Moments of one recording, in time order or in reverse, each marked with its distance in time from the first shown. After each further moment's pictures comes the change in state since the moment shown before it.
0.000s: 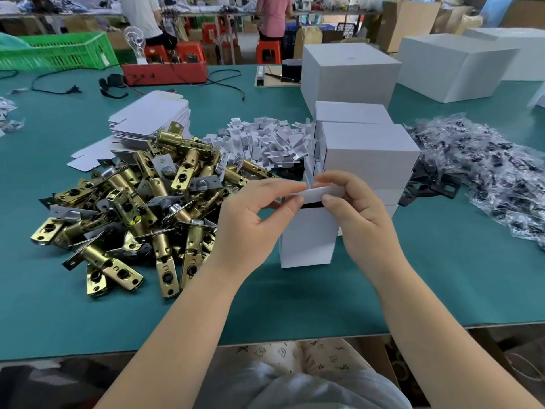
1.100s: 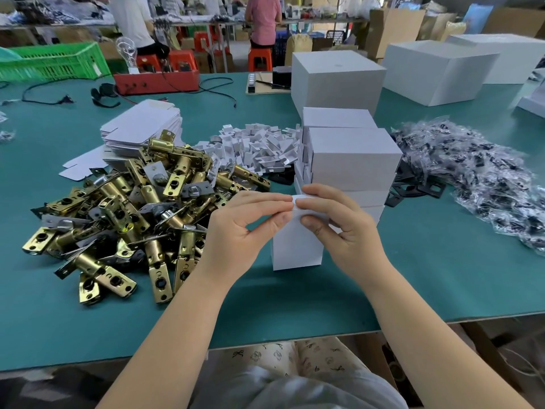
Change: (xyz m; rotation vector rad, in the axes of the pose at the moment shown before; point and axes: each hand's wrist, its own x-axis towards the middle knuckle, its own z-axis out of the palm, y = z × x) left_hand -0.007 -0.010 -0.003 0.051 -0.063 0.072; right_hand -0.004 0.028 -0.010 -0.264 -0.054 -0.378
